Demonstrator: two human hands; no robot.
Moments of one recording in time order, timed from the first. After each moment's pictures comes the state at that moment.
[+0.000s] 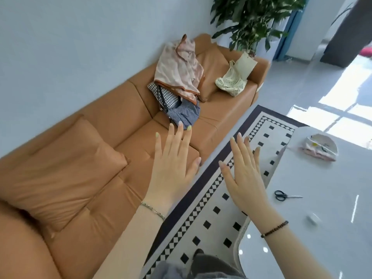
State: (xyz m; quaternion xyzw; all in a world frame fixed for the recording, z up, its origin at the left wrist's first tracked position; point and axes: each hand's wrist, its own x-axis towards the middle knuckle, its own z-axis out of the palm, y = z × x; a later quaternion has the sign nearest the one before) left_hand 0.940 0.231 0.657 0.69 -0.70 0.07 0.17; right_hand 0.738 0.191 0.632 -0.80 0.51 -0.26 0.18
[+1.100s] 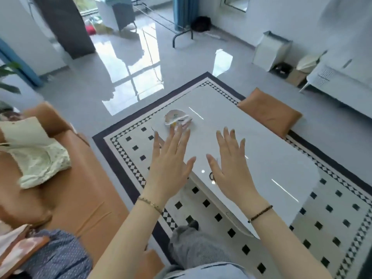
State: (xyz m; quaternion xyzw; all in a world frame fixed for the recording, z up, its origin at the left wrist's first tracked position) left_hand 0.744 -0.253 0.604 0.09 -0.99 -0.04 0.09; right_hand 0.659 -0.079 0.604 -0.33 0.91 -0.24 0.02
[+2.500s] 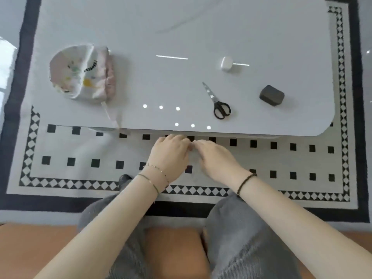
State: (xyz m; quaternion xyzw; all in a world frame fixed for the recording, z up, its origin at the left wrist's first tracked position) left_hand 0.540 -0.404 0.192 -0.30 -0.91 -0.12 -0.26; right_hand 0.597 -0.251 0.198 0.03 0.93 -0.22 0.30
